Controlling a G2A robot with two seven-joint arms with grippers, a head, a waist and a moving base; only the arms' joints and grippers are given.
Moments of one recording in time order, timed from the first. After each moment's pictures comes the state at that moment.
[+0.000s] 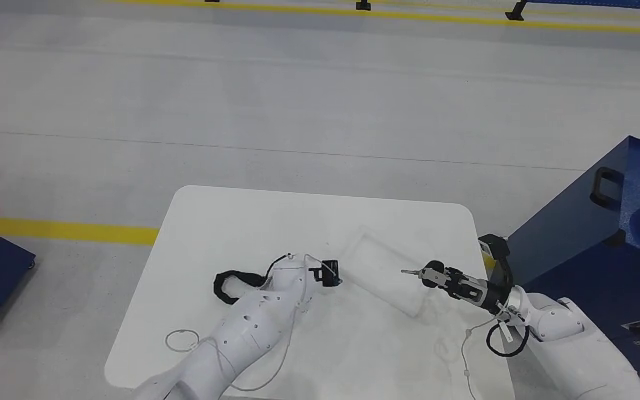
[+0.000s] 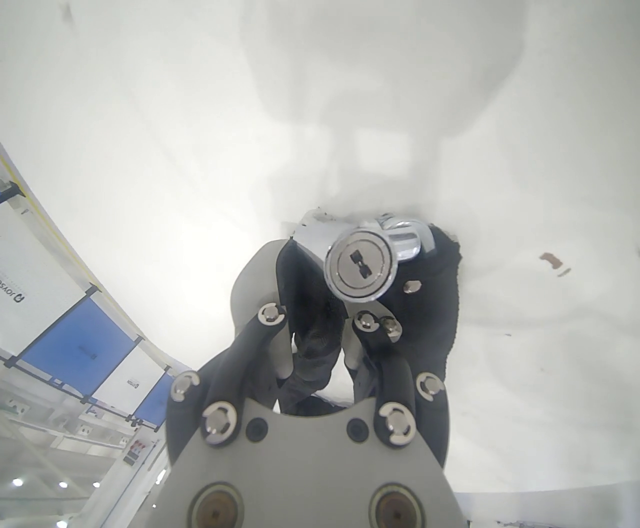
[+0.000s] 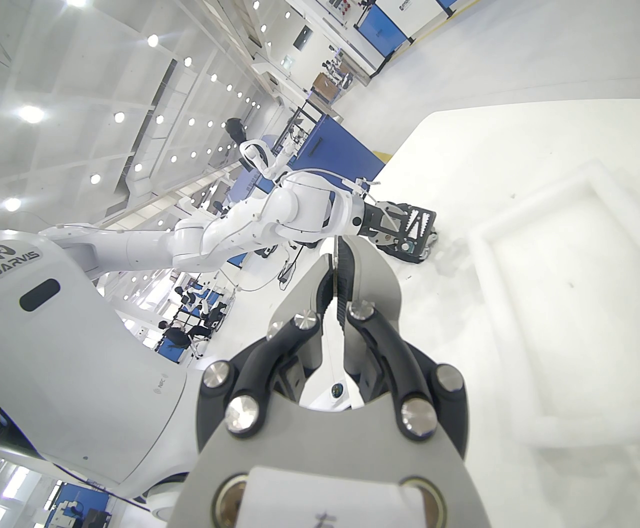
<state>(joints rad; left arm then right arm) 0.70 -1.57 -0.64 -0.83 1.85 -0.55 -0.83 -1.20 -0.74 1.16 -1.25 0.44 -1.00 0.82</state>
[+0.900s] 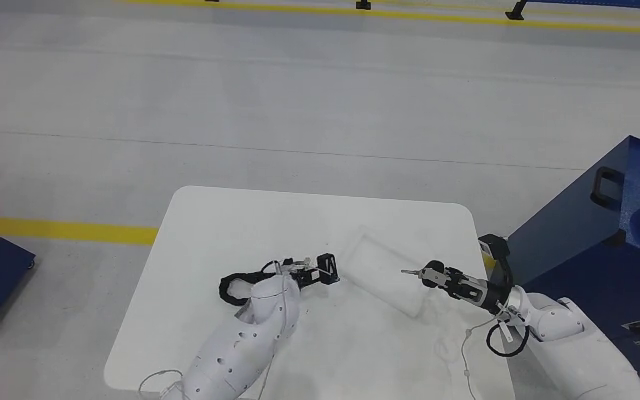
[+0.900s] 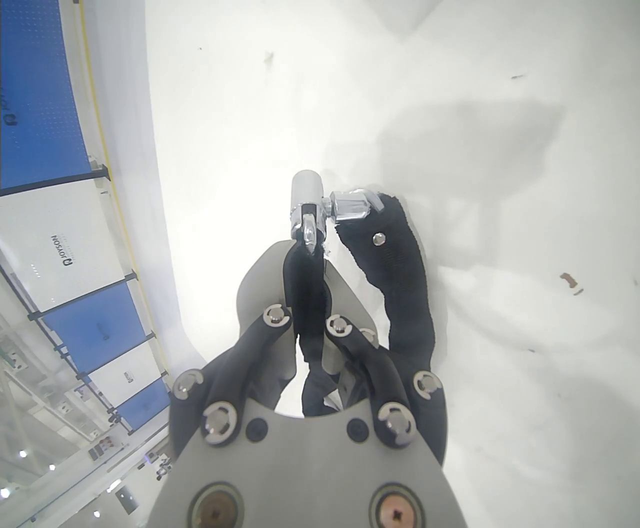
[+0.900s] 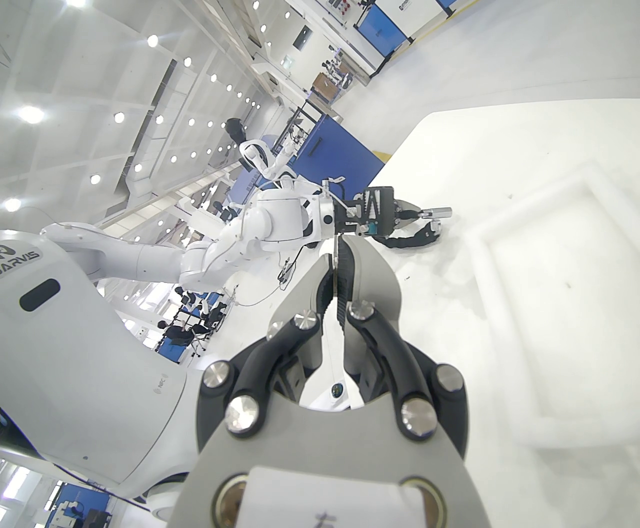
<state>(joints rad) 0.97 -1.45 -0.84 -1.28 2.12 -0.44 -0.70 -1.20 -0.74 1.16 -1.25 0.44 -1.00 0.82</state>
